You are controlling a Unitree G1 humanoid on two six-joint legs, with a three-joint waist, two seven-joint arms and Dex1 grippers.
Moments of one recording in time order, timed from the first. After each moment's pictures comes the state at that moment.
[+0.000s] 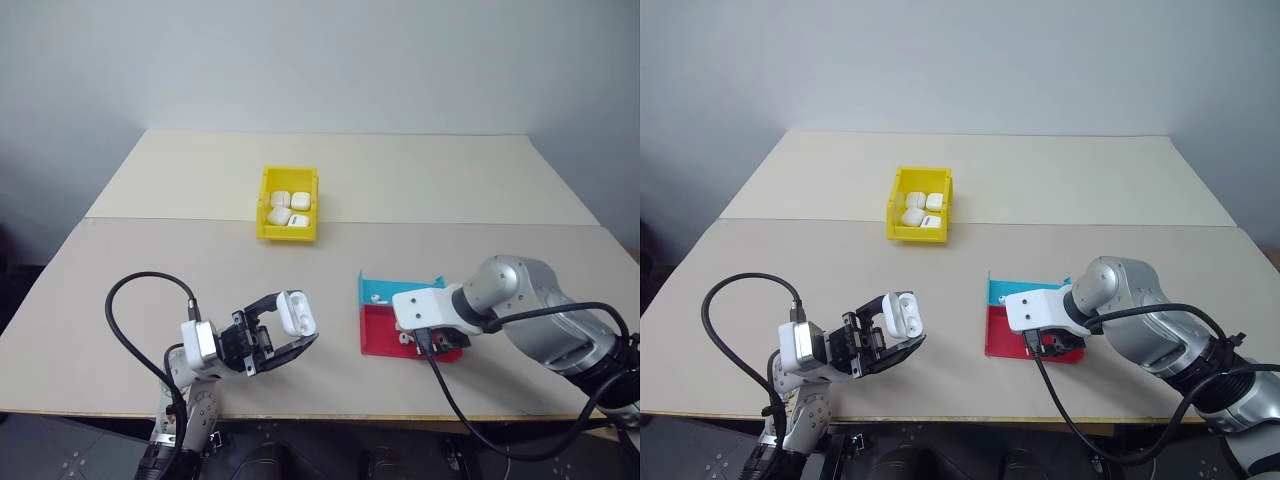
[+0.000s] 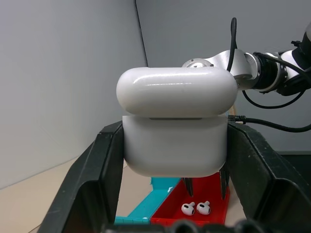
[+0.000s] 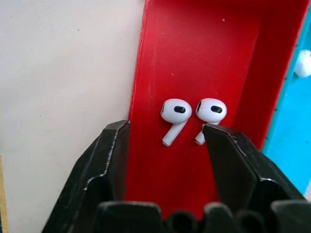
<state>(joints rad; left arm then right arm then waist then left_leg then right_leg) -0.11 0.29 -0.07 0.01 -0.66 -0.50 -1.25 -0.69 -1.00 0.58 -0.38 -0.17 0.68 1.37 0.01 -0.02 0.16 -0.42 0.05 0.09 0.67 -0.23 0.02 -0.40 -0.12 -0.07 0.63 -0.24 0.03</state>
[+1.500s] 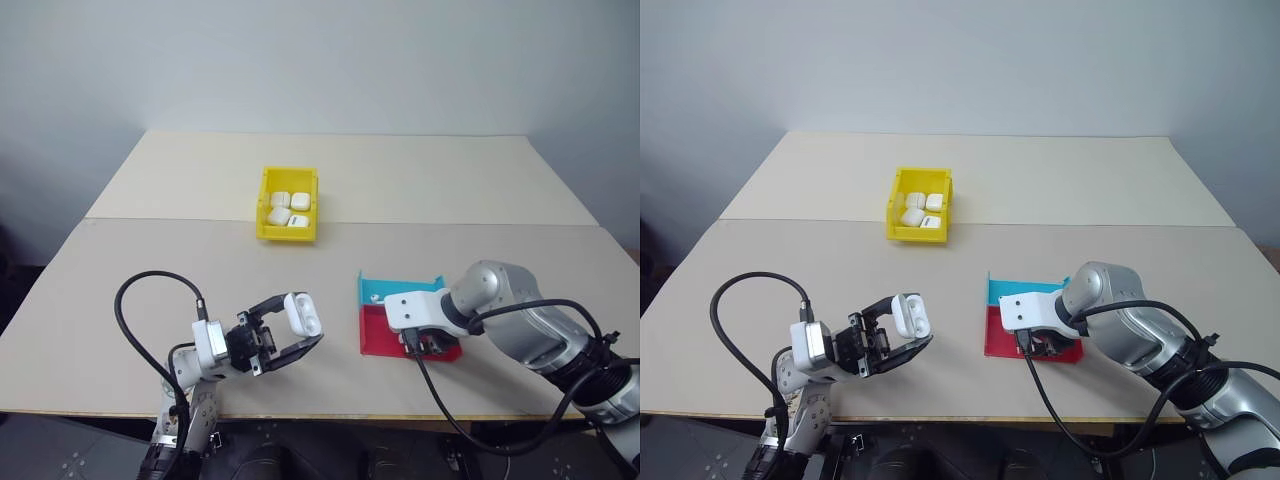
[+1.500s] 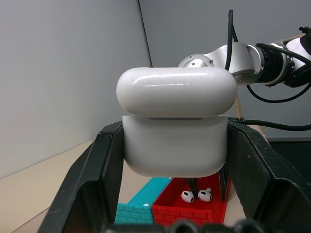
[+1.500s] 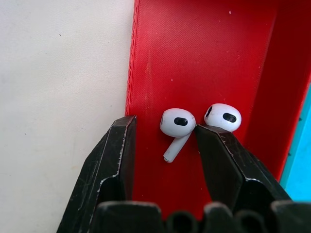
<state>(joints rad) -0.10 0.27 -0.06 0.01 -0.57 -0.49 -1.22 -0.69 -0.92 0.61 -0.31 -0.22 0.70 1.37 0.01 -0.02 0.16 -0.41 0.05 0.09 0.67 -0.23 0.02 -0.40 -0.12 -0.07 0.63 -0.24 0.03</state>
